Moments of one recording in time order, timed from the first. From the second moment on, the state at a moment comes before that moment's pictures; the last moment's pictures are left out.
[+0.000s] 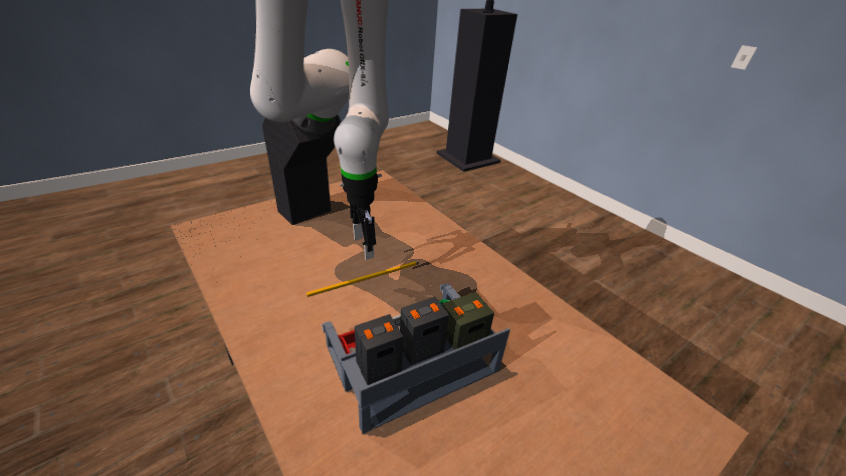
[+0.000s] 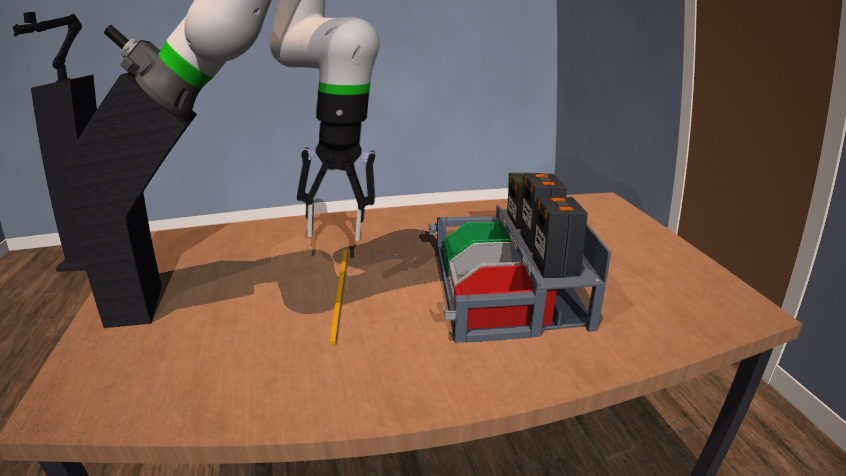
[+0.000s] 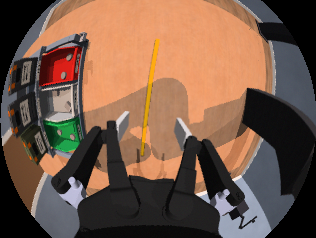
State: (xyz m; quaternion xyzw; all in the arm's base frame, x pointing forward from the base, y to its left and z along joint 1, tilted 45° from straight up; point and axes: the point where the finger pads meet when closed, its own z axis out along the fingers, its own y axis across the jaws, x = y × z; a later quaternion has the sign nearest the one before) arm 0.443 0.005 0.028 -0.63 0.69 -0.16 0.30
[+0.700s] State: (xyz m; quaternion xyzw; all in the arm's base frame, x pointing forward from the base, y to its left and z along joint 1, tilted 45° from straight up) arm 0.443 0.005 0.029 -0.63 0.69 -0.16 0.30
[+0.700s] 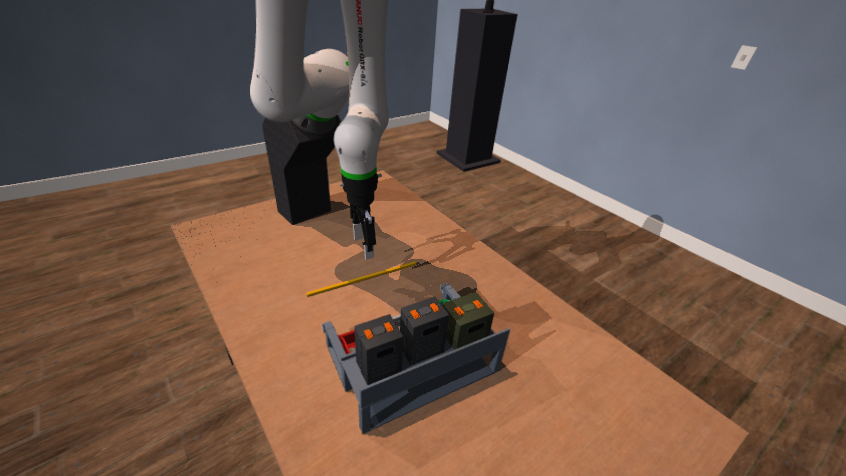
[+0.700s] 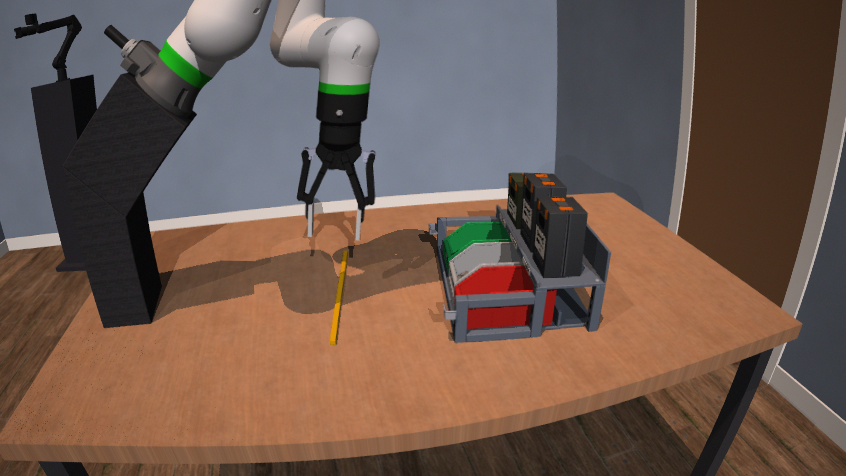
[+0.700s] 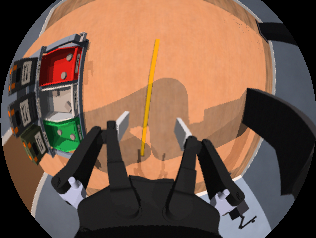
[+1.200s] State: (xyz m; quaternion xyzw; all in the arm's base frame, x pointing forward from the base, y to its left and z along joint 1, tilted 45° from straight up) arm 0.443 0.005 0.028 -0.63 0.69 -0.16 0.30
